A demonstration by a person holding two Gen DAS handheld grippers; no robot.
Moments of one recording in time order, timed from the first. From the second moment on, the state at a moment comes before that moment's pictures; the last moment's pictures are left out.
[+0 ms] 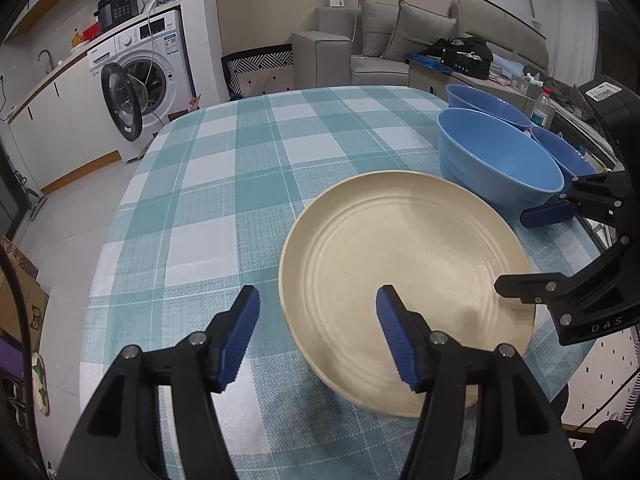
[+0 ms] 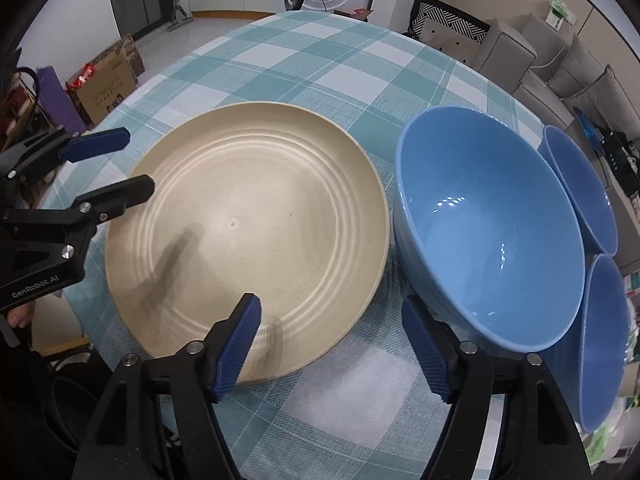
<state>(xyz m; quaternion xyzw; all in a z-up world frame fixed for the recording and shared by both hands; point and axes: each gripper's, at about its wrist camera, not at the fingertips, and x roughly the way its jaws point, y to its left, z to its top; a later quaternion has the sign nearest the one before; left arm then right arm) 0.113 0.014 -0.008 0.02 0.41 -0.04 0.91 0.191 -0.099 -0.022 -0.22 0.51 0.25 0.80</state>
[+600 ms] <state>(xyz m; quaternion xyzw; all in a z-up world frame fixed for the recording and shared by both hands) 0.105 0.005 0.004 0.00 0.37 -0.07 0.92 0.182 -0.120 -0.008 -0.17 0.48 0.26 0.82</state>
